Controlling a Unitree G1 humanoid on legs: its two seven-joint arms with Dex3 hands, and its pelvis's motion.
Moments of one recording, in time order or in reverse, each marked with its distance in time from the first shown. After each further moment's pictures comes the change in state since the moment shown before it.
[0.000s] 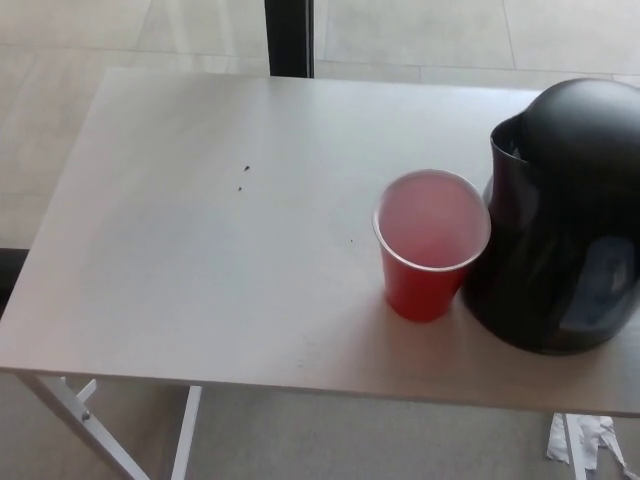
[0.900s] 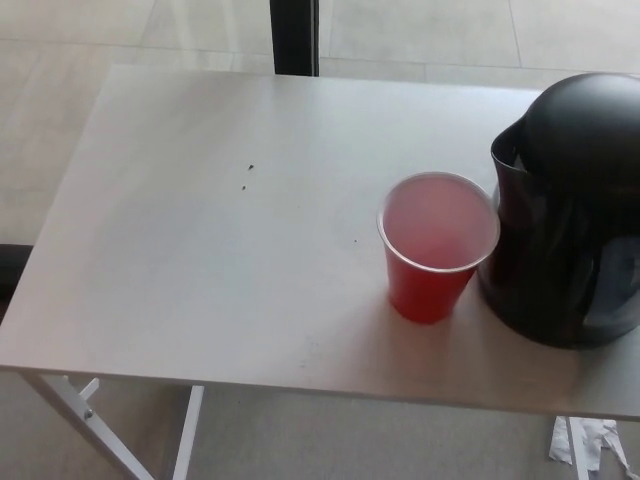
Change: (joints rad) left_arm -0.001 -0.002 -0.002 0.015 -0.010 -0.001 0.001; right_arm -0.072 0.236 -0.204 -0.048 -0.002 -0.137 -0.221
